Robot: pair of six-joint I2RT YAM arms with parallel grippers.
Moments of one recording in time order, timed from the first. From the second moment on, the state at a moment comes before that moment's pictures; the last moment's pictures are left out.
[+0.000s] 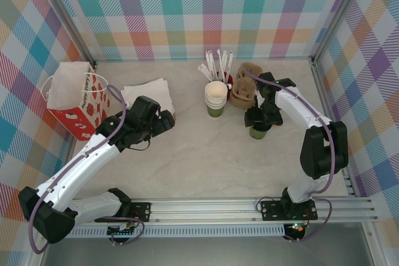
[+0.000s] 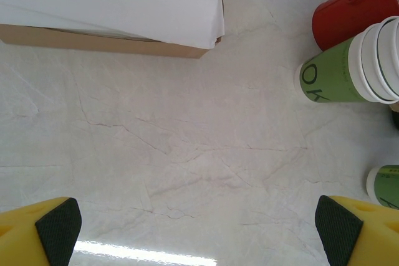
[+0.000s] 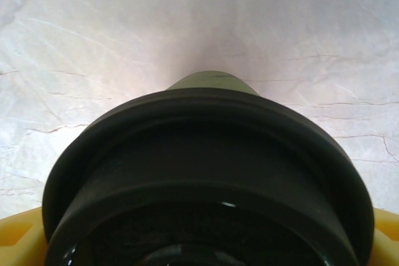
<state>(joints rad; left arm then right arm) -0.60 1.10 1.10 -0.95 -0.20 -0.94 0.26 1.68 1.34 -1.15 -0.03 0.19</state>
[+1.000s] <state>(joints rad) -0.54 1.19 1.19 -1.00 -0.17 -0.90 0.23 1.45 1.31 -1.18 0.02 0.16</state>
